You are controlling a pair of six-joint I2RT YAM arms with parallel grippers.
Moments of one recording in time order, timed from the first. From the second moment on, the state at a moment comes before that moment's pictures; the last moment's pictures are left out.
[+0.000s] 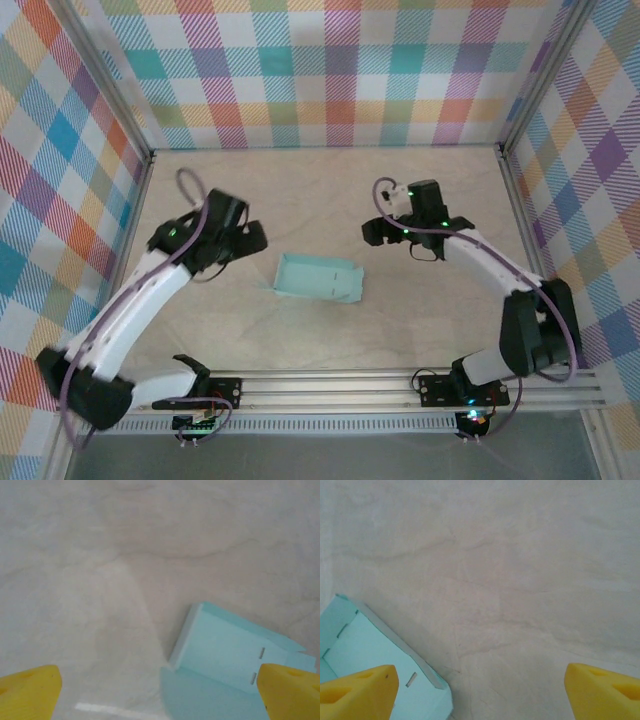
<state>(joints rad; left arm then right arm) -0.49 1.12 1.19 -1.08 -0.27 -0.79 0.36 1.48 1.01 -0.33 -0.30 0.04</state>
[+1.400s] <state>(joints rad) -0.60 1.65 1.03 -0.51 0.07 -1.15 0.42 1.53 1.03 -0.30 -0.21 0.08</state>
